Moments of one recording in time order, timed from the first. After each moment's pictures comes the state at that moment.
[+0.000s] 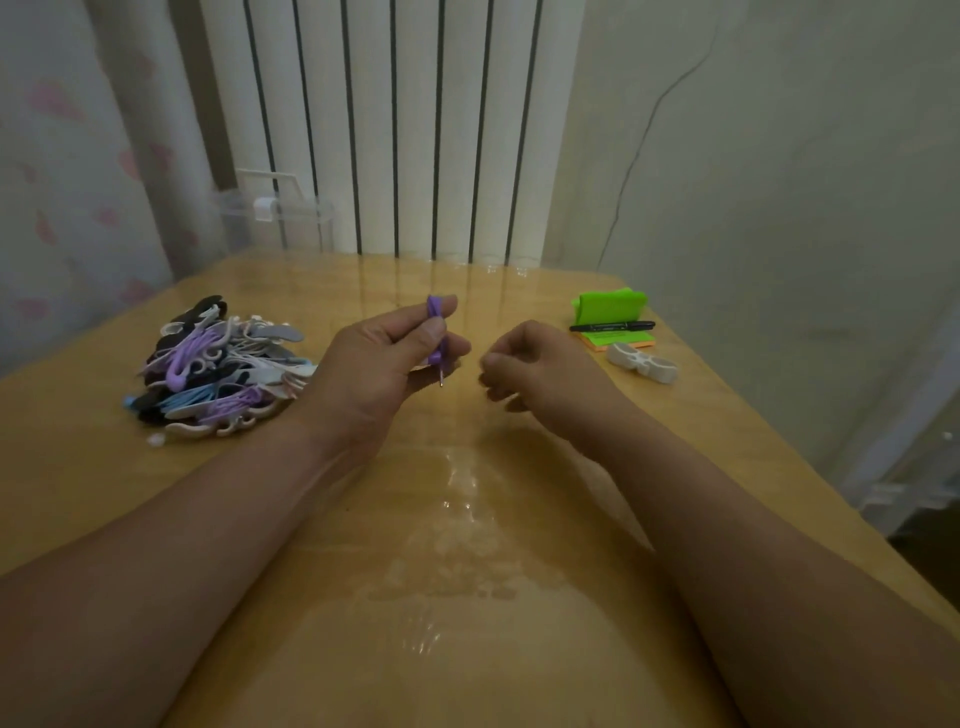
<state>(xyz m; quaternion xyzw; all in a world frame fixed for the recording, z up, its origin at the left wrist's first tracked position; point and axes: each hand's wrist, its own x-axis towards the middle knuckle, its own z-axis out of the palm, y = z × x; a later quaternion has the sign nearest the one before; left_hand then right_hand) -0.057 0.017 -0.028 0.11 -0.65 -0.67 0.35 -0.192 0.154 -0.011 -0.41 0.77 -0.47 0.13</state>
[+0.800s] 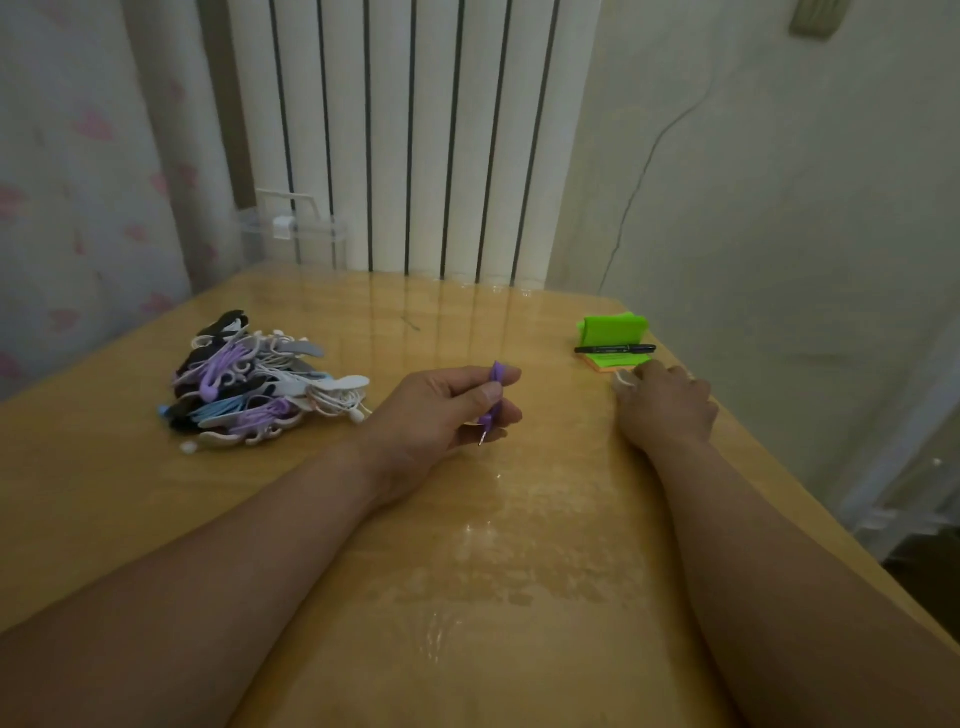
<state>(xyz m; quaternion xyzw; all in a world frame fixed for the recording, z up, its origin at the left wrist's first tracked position) -0.056 0.039 -0.035 0.08 -0.66 -0.71 0.21 -0.296 0.186 -0.042 -0.18 0.96 -0.16 -0.12</state>
